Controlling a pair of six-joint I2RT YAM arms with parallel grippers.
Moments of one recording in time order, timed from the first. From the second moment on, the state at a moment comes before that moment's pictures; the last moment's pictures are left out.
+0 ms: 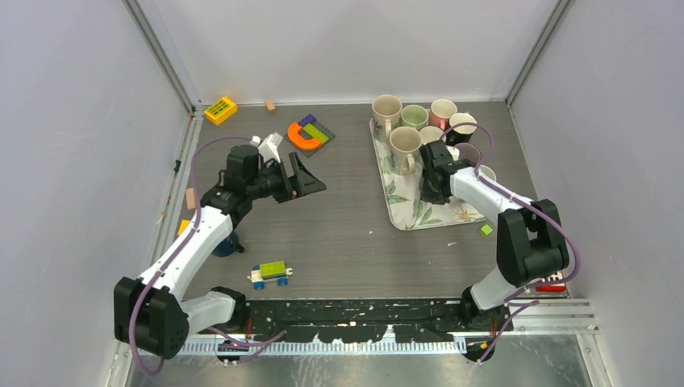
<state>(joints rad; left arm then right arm) -0.32 1.15 0.88 -0.24 0.56 -0.68 0.29 1.57 1.02 -0.58 0.26 0.53</state>
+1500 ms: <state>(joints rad) -0.25 0.84 0.86 -0.98 -0.30 -0.92 0.29 1.21 0.94 -0.60 0.00 0.55</state>
